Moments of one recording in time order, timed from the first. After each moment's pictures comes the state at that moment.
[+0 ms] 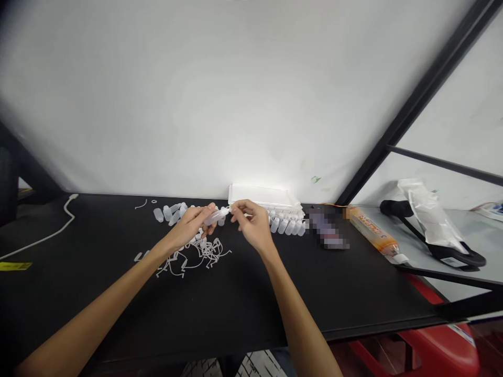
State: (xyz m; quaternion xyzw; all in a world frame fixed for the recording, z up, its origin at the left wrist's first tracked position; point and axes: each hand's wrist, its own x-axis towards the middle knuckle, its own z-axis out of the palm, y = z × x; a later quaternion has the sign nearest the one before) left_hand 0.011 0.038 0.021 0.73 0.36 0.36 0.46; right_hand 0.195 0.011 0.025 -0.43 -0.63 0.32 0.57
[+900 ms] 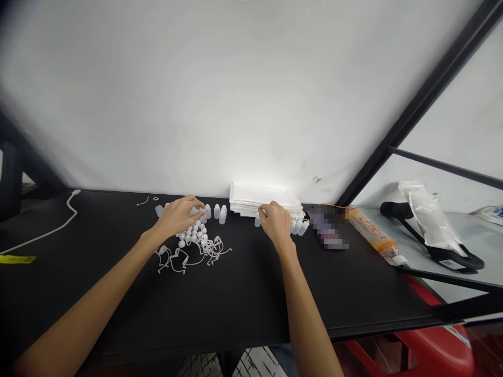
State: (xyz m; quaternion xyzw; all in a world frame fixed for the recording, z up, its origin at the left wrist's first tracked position) left_hand -0.023 0.069 0.010 0.82 0.52 0.24 0.04; right_hand 0.247 0.025 0.017 -0.70 -0.67 -0.09 0.24
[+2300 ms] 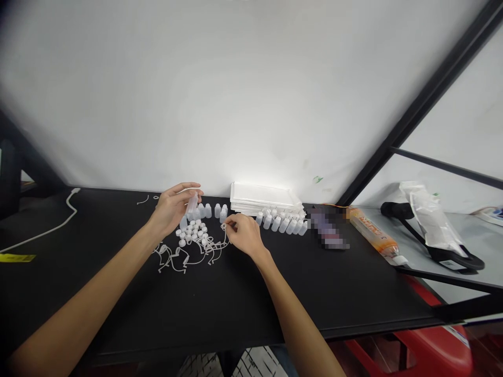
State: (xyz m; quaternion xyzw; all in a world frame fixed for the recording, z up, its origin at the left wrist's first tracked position) left_hand -0.014 0.058 0.034 0.47 0.35 0.58 0.56; right_hand 0.184 0.016 -0.005 -0.57 -0.74 0.13 0.33
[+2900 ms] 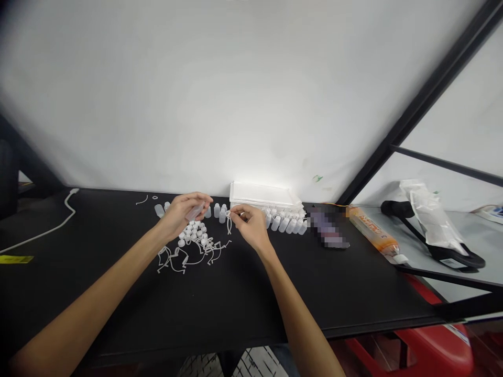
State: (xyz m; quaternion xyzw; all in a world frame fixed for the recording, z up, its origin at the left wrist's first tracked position) left_hand -0.002 0.053 0.026 0.55 0.33 0.49 0.59; right_hand 0.192 0.017 0.010 -0.50 -0.62 0.31 0.51
